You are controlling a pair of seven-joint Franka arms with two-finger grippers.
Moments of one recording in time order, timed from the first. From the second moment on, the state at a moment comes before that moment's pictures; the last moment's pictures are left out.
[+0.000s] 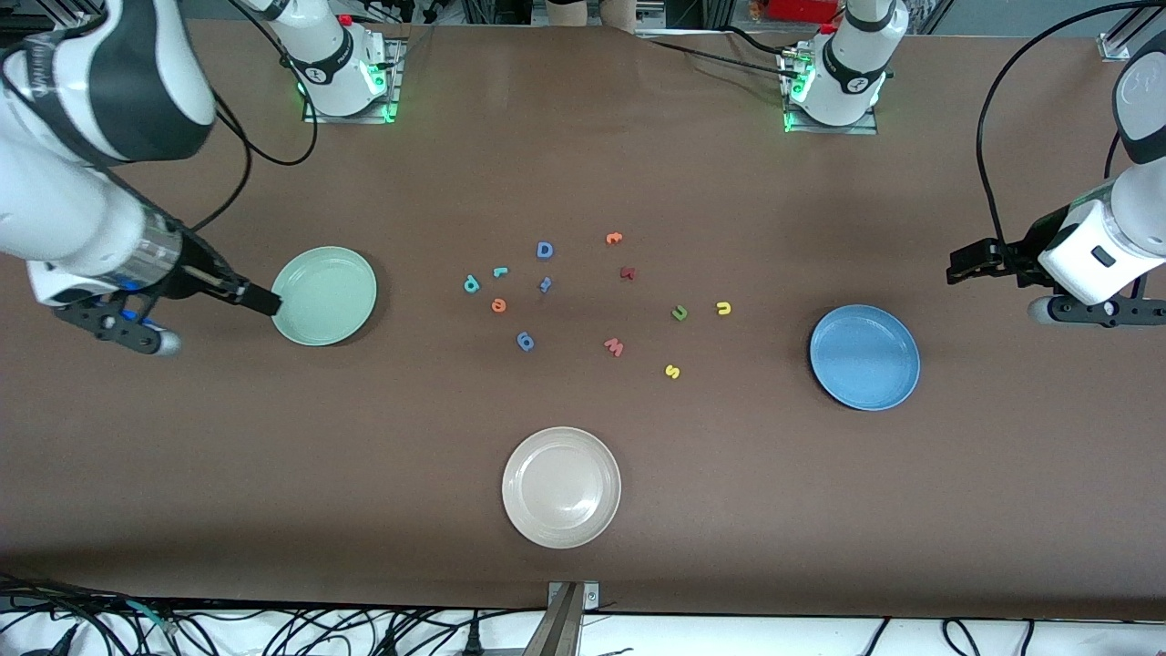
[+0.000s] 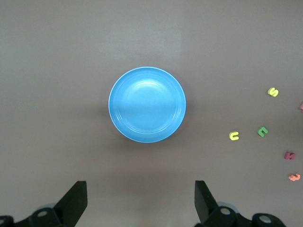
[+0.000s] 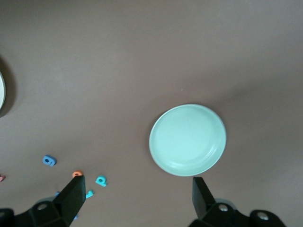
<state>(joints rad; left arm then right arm) 0.00 0.14 0.01 -1.63 -0.04 1.64 0.03 0.14 0.26 0.04 -1.53 0.02 1.68 0.58</state>
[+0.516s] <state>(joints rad) 0.00 0.14 0.01 -1.63 -0.04 1.64 0.03 0.36 0.38 0.05 -1.53 0.03 1.70 0.84</state>
